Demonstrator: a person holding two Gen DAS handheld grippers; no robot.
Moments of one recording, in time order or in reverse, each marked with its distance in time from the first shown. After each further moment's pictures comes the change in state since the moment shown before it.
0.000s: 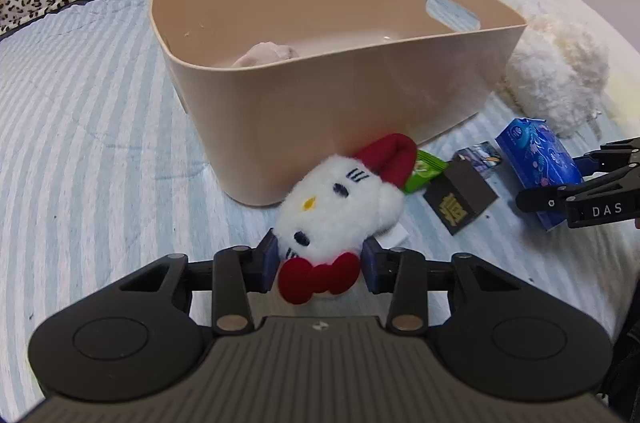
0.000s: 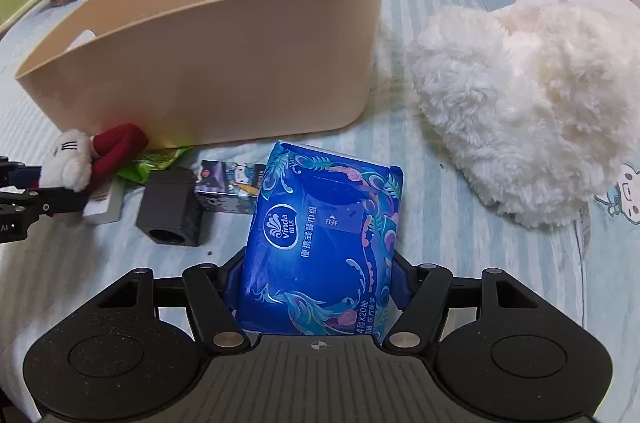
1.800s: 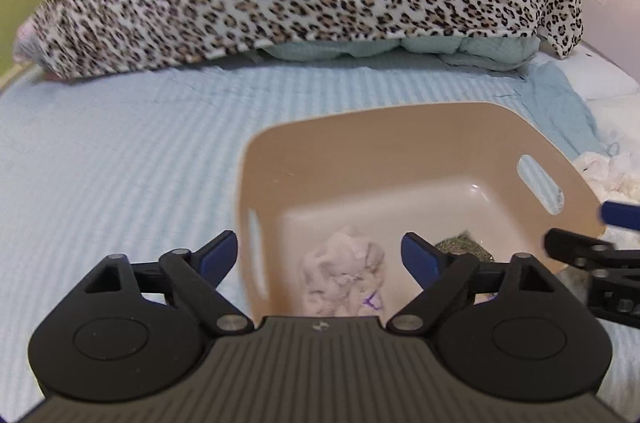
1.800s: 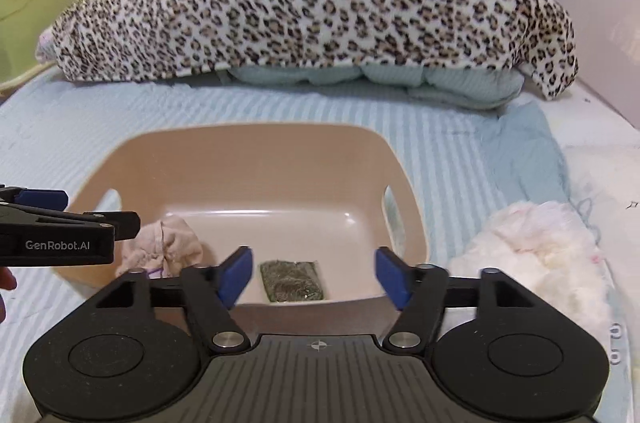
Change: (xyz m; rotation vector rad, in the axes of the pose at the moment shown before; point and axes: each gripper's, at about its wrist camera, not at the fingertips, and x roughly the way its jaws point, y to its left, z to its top) left arm -0.029 -0.006 0.103 -0.162 -0.164 0.308; right arm -0.038 0.040 0.104 -0.064 -0.306 -0.045
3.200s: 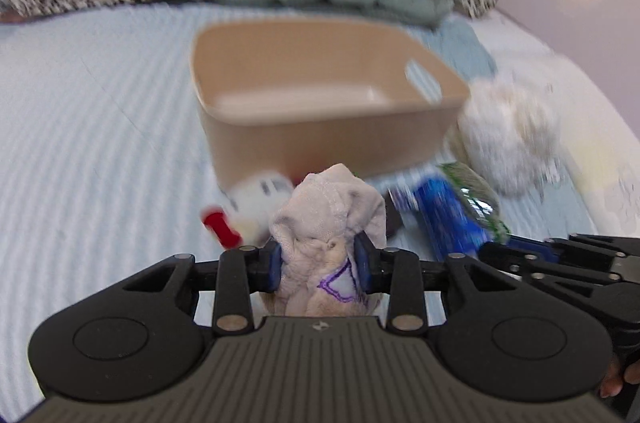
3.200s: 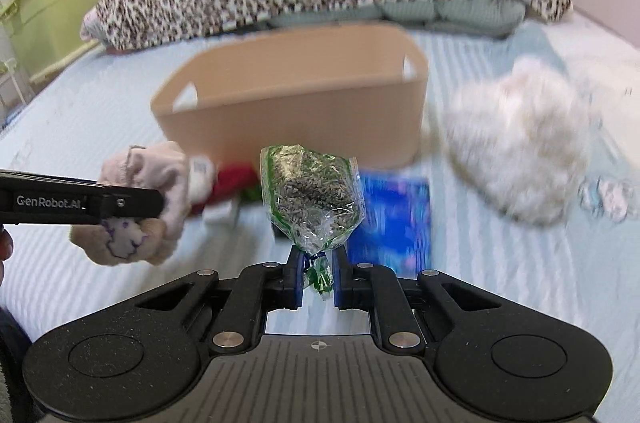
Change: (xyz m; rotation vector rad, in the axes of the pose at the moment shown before) left arm -0.089 0.005 -0.090 -0.035 0.086 -0.258; right arm -0.096 0.008 -0.107 0.075 0.074 0.129
